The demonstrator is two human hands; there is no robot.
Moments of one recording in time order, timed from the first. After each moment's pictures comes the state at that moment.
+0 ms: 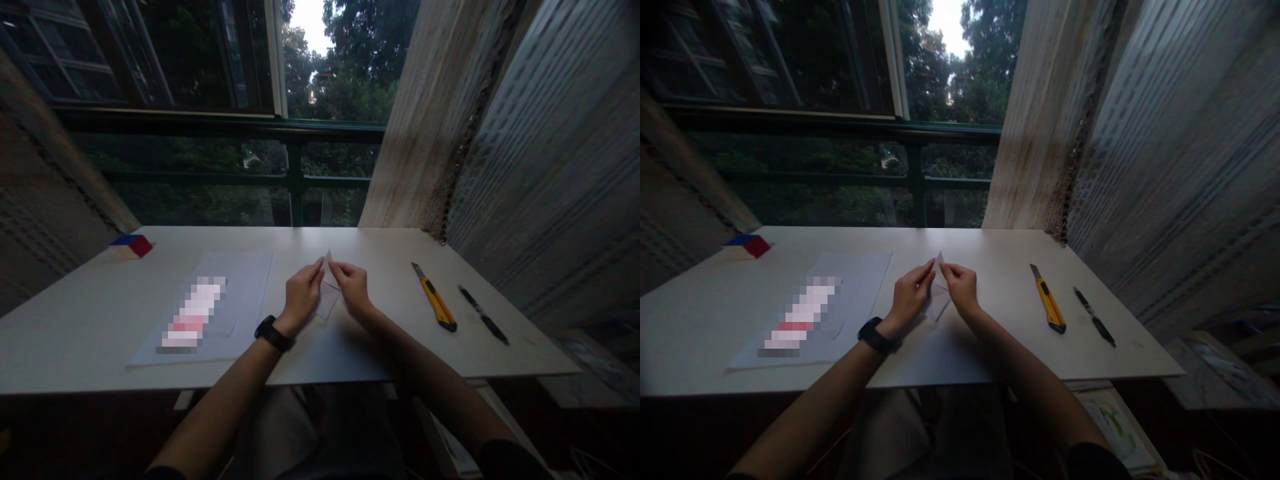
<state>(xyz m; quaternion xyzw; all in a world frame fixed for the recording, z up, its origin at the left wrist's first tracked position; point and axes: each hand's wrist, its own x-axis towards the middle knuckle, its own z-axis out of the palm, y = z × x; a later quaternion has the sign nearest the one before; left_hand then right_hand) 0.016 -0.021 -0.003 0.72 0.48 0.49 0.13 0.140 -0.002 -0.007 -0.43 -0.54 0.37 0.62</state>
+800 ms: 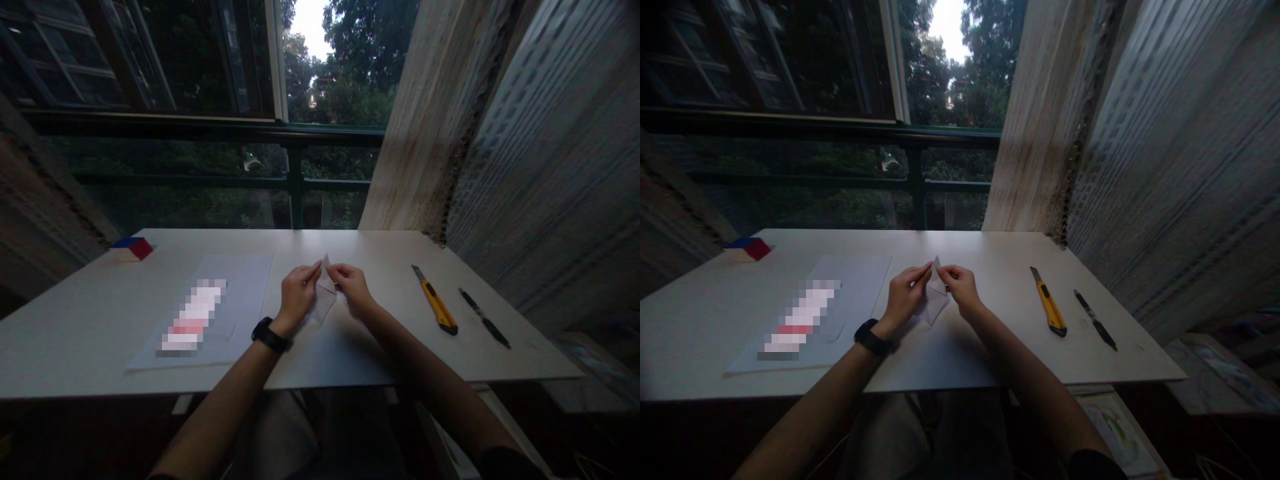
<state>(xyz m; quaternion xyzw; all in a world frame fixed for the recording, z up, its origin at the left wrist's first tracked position) 0.008 -0.016 -0.001 0.70 0.48 0.51 0.11 0.142 -0.004 0.003 -0.41 -0.48 0.53 0.57</state>
